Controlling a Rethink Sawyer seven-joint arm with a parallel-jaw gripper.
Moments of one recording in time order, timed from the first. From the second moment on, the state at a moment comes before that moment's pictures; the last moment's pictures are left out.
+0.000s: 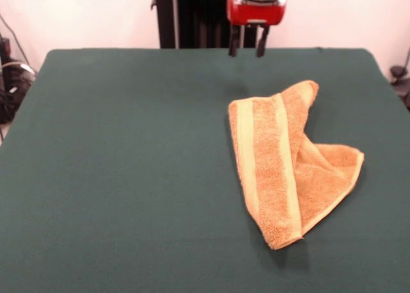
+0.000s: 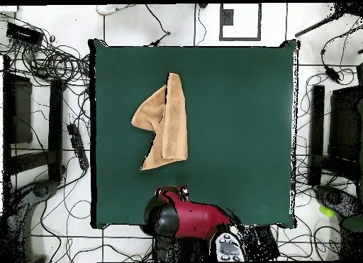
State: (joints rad) arm -0.08 -0.67 -0.09 2.16 -0.08 0.04 1.57
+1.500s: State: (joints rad) arm -0.07 -0.46 -0.09 1.90 -0.08 0.05 1.57
